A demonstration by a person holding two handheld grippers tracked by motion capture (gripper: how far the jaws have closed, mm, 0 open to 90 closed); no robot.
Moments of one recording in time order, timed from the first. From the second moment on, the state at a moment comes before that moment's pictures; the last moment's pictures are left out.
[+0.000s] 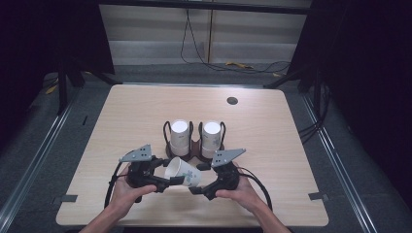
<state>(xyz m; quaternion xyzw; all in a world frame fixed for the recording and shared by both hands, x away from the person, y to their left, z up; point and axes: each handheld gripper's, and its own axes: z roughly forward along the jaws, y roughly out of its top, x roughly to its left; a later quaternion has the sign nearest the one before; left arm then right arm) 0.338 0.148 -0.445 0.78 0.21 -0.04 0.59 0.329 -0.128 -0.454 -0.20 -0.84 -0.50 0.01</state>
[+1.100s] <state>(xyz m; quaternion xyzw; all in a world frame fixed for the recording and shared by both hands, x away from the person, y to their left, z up) 0.361 0.203 -0.438 0.79 0.30 0.07 0.53 0.328 -0.158 -0.443 -0.27 -0.86 -0.44 -0.07</state>
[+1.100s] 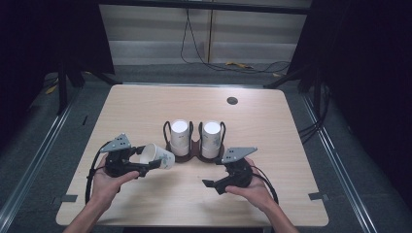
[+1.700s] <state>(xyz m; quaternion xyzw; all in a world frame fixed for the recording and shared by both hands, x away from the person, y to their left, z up) 0.384 0.235 -0.438 0.79 0.33 0.09 0.51 0.328 -0.197 -0.443 -0.32 -0.84 -0.43 -0.10</state>
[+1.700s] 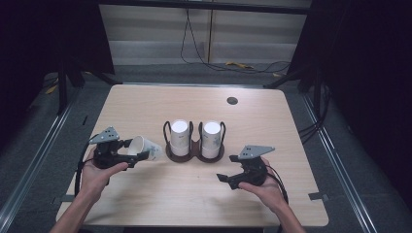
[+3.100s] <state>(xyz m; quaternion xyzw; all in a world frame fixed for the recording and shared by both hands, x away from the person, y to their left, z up) 0.442 0.237 -0.467 0.81 0.40 0.13 0.42 0.325 -0.197 -0.455 -0.32 -0.84 -0.42 -0.10</state>
